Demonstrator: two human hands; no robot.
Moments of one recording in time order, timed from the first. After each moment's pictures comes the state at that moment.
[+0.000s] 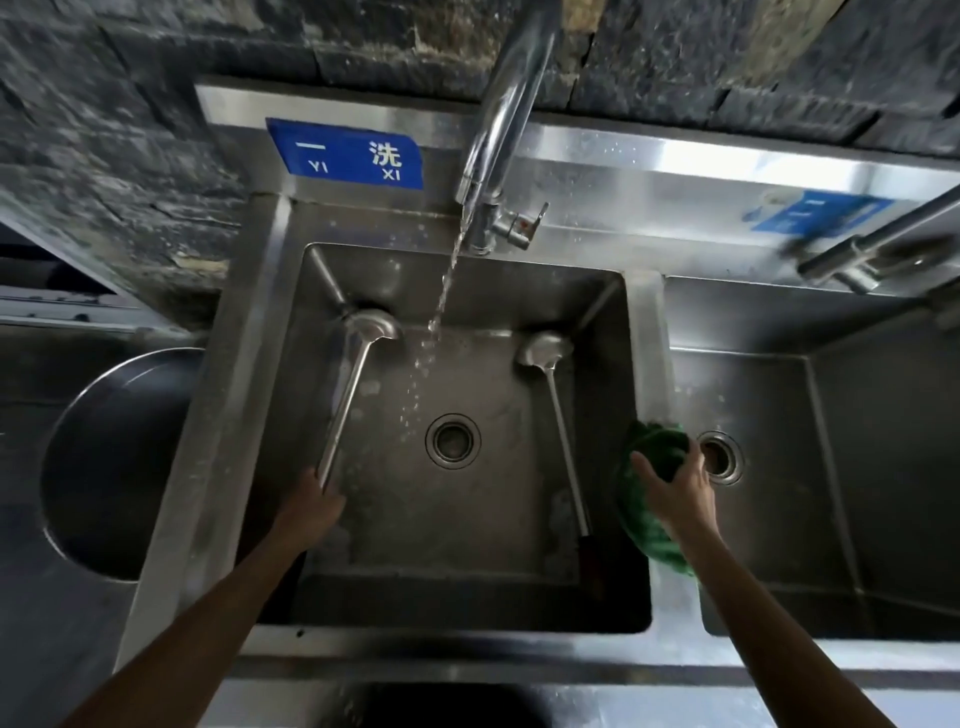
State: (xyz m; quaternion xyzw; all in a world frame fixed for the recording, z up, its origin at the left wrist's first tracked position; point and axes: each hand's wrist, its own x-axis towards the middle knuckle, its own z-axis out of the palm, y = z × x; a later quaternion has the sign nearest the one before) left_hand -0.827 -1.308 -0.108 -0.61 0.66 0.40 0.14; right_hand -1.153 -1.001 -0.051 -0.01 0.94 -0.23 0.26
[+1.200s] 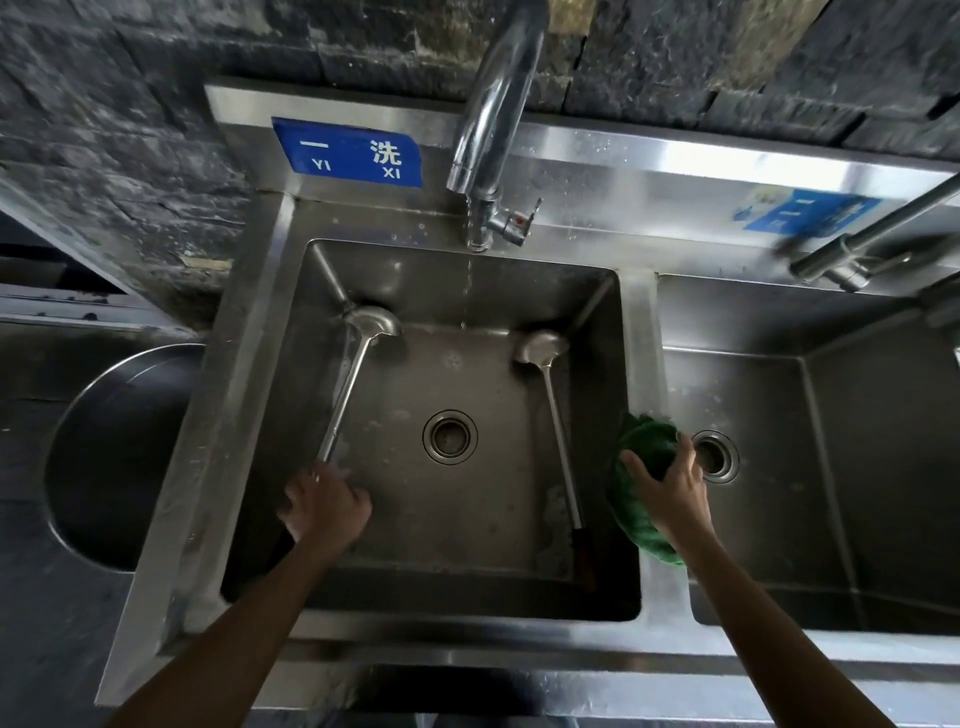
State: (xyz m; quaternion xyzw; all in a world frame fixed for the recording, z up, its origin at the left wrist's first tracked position) left_hand -0.844 -1.265 -0.109 -0.63 0.73 0.19 0.19; right_hand -1.146 -0.989 -0.050 -0.06 0.94 -0.21 0.27
